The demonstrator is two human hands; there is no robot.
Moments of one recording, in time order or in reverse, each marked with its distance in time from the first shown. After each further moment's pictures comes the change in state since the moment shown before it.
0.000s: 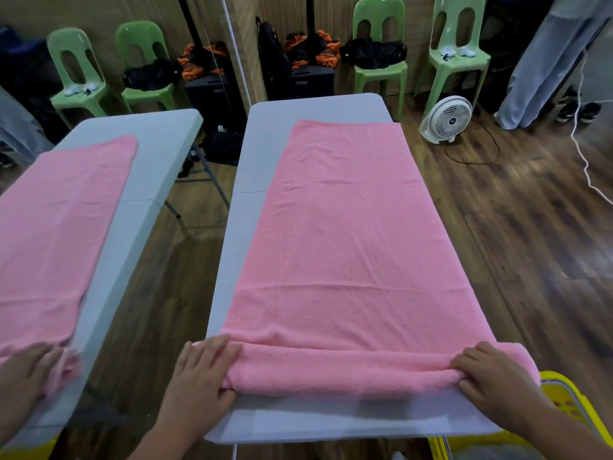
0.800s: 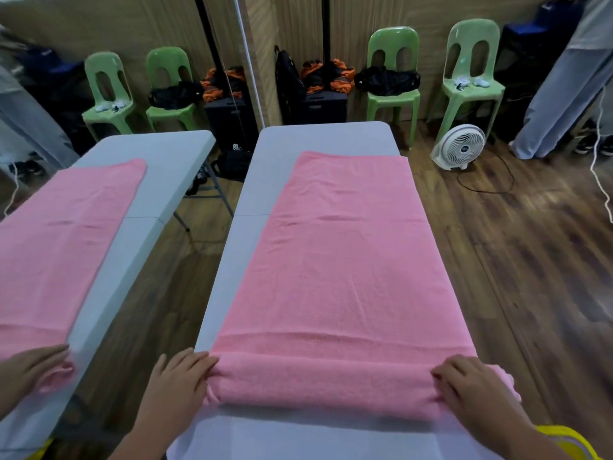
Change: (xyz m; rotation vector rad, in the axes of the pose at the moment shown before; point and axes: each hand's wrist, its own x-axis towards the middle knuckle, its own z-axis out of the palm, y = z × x) left_hand 0.038 -0.005 -0.014 0.045 0.047 -0.112; right_hand 0.053 0.019 -0.015 -0.034 0.180 0.010
